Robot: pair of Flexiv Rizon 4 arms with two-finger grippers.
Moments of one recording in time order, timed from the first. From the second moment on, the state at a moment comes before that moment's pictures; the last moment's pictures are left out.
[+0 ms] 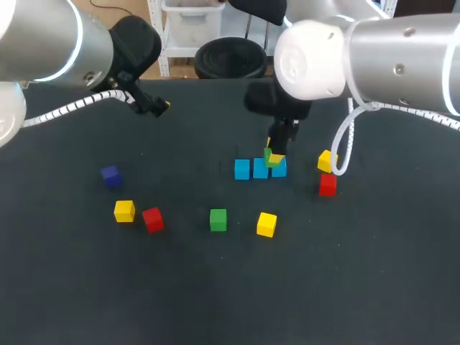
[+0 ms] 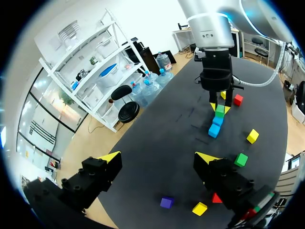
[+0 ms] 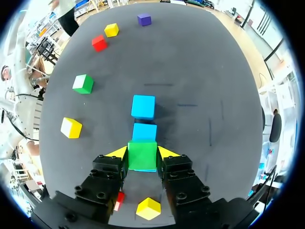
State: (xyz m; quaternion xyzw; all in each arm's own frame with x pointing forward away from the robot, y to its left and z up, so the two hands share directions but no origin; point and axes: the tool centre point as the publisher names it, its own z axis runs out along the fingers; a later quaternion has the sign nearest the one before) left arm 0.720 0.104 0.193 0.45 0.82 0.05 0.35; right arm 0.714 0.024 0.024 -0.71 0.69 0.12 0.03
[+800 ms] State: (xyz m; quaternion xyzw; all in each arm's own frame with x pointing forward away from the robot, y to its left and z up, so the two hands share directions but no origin) left arm 0.720 0.104 0.193 0.45 0.82 0.05 0.35; right arm 0.715 0.022 0.024 -0.71 0.69 0.12 0.02
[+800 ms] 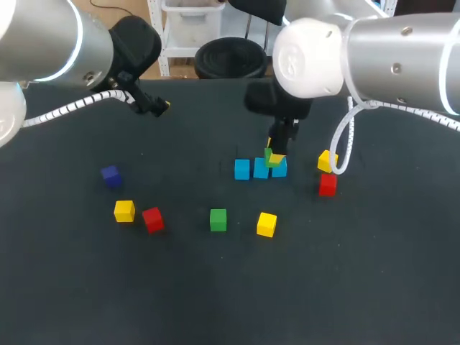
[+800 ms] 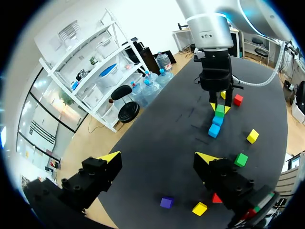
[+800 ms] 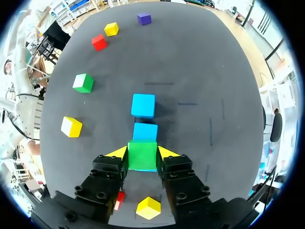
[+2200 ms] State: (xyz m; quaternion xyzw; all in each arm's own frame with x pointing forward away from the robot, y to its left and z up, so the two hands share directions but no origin) left arm 0.720 0.104 0.193 0.45 0.82 0.05 0.35; right arm 0.714 0.022 0.021 -0.69 0.72 0.14 0.00
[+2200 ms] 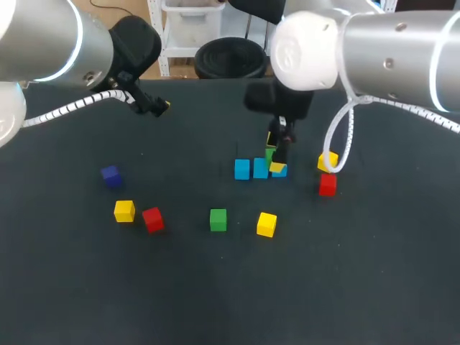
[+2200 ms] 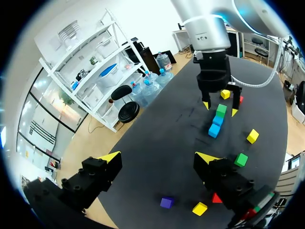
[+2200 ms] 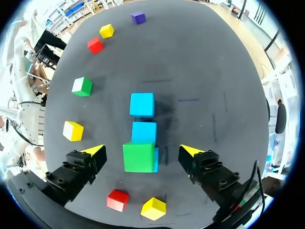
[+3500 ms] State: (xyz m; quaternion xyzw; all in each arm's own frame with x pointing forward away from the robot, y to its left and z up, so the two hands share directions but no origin) left arm 0.720 0.104 0.193 0.45 0.82 0.05 0.35; right arm 0.742 -0.082 0.128 -0.53 0.80 0.20 0.19
